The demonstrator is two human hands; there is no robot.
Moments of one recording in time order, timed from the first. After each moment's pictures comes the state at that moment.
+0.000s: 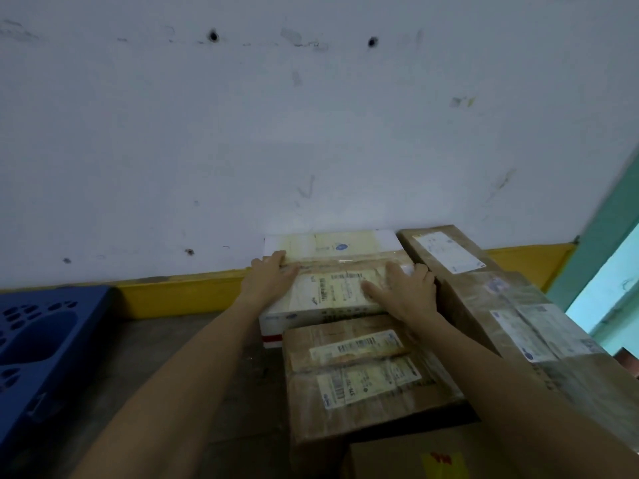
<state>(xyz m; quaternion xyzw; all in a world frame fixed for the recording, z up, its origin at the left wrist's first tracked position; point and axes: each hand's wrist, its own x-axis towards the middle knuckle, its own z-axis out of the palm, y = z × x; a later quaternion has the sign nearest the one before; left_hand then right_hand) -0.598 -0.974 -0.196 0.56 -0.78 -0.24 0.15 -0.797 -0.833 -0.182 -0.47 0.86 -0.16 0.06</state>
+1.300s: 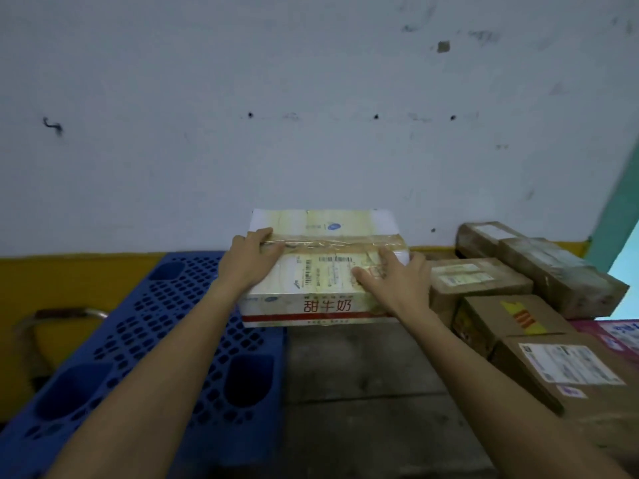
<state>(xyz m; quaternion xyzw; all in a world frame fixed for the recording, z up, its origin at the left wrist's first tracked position) -0.160 -0.771 -0.086 0.56 -0.76 -0.13 0.30 -0.372 -0.632 -0.092 -0.49 0.81 -0.31 -0.01</state>
